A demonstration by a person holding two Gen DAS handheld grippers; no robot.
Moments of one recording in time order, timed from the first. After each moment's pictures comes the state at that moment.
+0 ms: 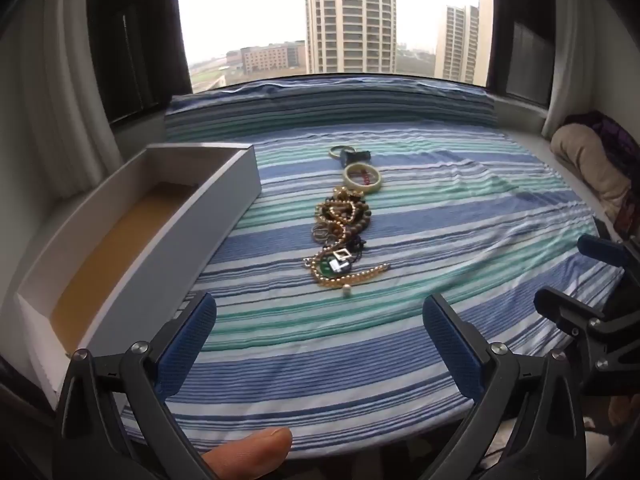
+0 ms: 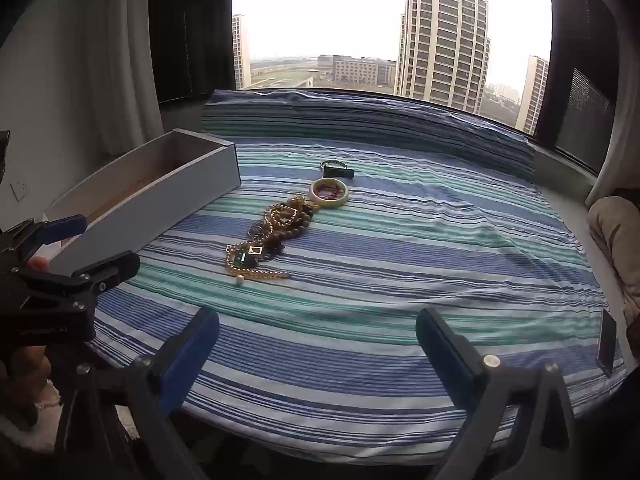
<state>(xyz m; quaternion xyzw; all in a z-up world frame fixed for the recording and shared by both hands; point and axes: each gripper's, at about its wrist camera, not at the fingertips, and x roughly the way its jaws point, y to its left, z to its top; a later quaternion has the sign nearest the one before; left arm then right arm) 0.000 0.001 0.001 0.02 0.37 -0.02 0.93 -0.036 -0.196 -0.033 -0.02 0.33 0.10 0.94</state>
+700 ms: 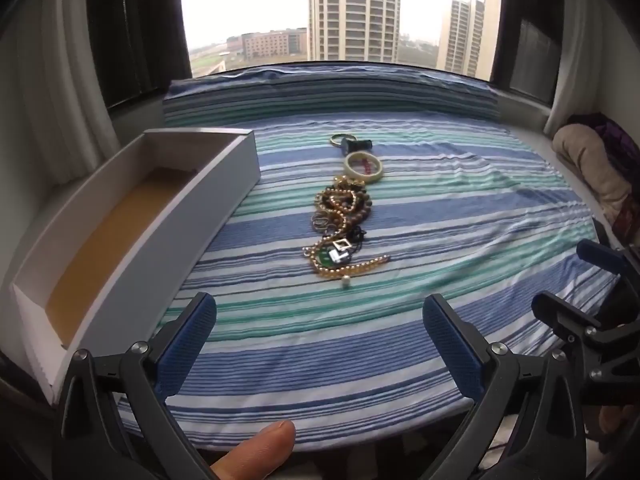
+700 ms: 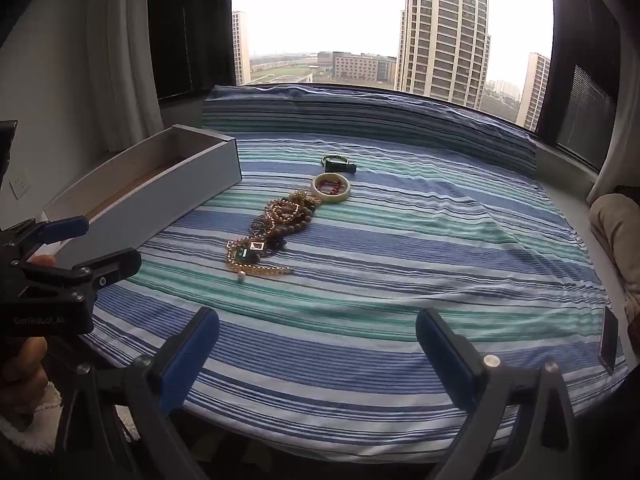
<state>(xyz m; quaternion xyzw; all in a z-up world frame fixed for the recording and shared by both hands) 0.008 0.007 -0.006 0.01 0.40 -0.02 0.92 -0.035 -0.192 -0.038 -0.03 0.34 0.10 0.94</state>
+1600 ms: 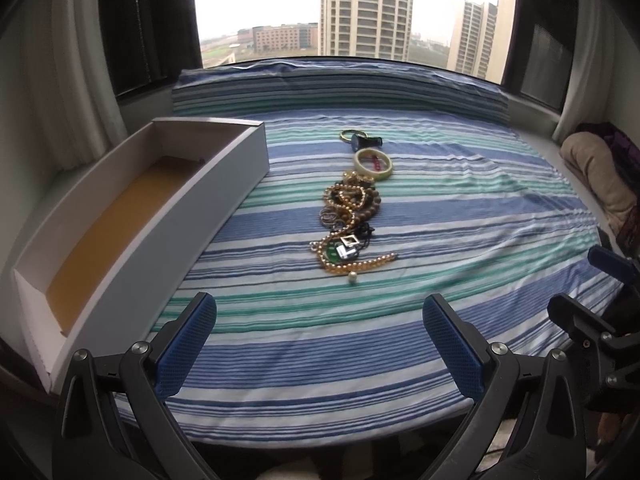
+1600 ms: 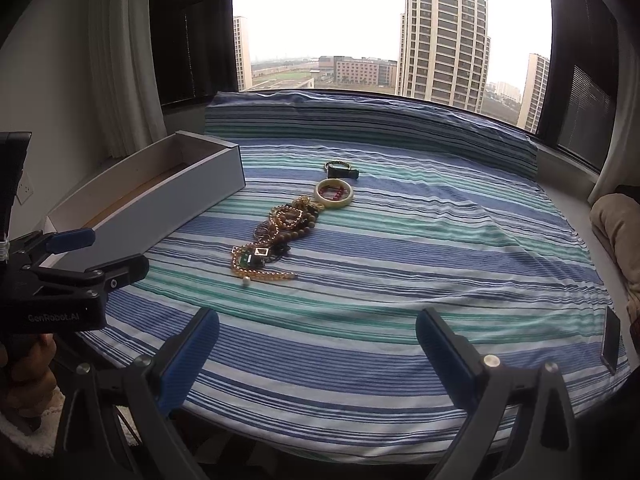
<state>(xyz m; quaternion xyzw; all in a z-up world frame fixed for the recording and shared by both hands) 0.009 0.012 -0.005 0.00 0.40 -0.01 0.92 -0.039 -0.195 -0.033 -0.02 0.33 0.10 0.94</state>
